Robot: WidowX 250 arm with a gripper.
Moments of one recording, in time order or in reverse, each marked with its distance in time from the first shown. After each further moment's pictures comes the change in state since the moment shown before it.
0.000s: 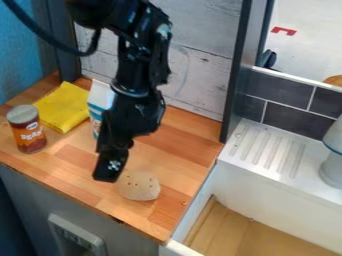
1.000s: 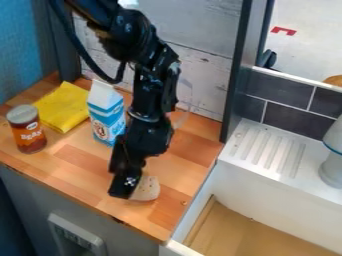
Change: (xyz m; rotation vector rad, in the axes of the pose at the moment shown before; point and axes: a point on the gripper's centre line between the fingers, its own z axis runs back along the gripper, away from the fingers) arm 0.022 0.021 -0.047 -0.102 0.049 0.012
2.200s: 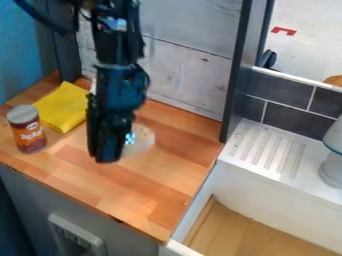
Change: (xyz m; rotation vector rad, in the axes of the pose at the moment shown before) arm -0.035 -0.018 0.057 -0.208 -0.157 0.467
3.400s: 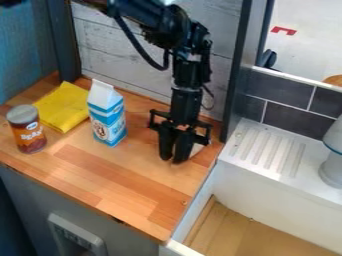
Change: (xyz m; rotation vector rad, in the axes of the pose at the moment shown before) arm 0.127 0.009 -0.037 0.024 0.024 0.372
